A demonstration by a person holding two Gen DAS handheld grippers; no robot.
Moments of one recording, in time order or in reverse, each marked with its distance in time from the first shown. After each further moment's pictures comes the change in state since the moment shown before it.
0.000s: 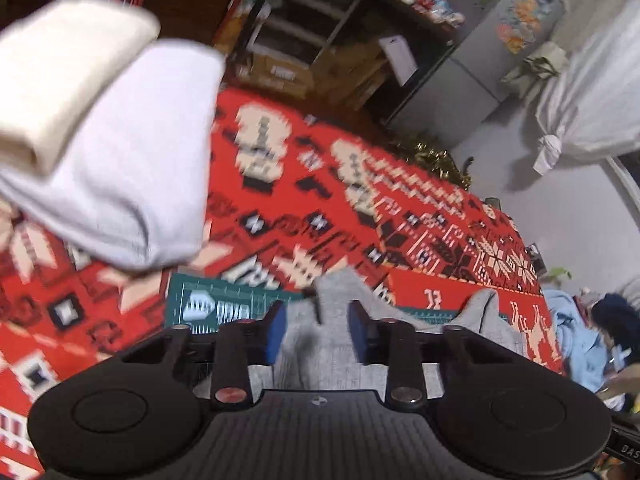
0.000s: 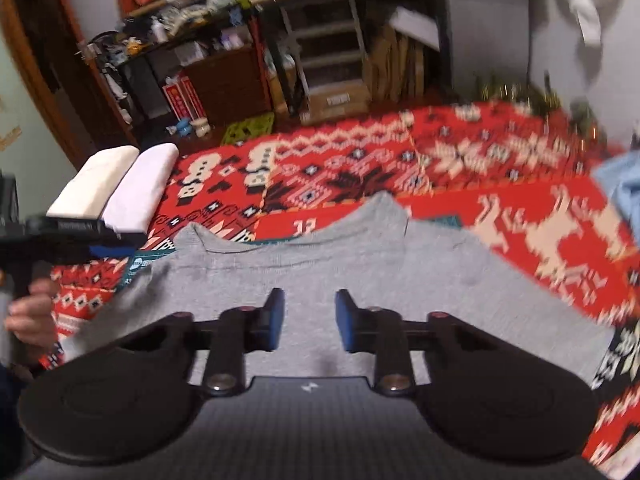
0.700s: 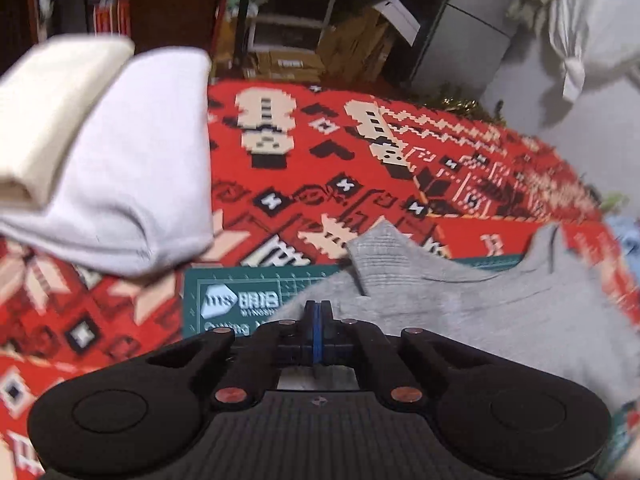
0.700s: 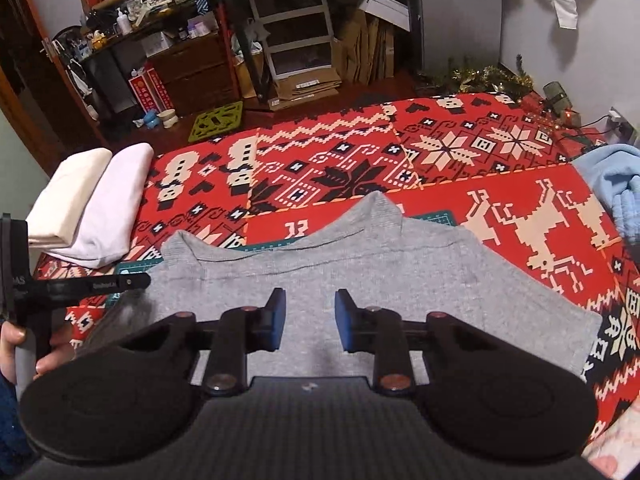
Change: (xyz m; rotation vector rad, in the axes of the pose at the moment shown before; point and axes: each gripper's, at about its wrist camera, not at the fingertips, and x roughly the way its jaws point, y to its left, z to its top) left arm 0.029 -0.023 -0.019 0.266 0.012 0.224; right arm 0.004 0.028 0.017 0.037 0.047 -0.101
